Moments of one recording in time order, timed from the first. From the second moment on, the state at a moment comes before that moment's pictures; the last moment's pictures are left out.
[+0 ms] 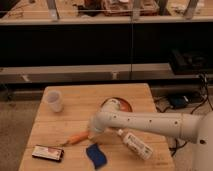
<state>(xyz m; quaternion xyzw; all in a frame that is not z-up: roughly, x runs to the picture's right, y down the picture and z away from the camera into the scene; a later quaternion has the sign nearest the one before) -0.090 0.236 0.802 -0.25 -0.27 -0.13 0.92</state>
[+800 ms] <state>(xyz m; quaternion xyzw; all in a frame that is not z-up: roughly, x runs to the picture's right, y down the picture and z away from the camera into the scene) -0.089 0.231 0.802 -0.24 -0.28 -0.14 0.92</state>
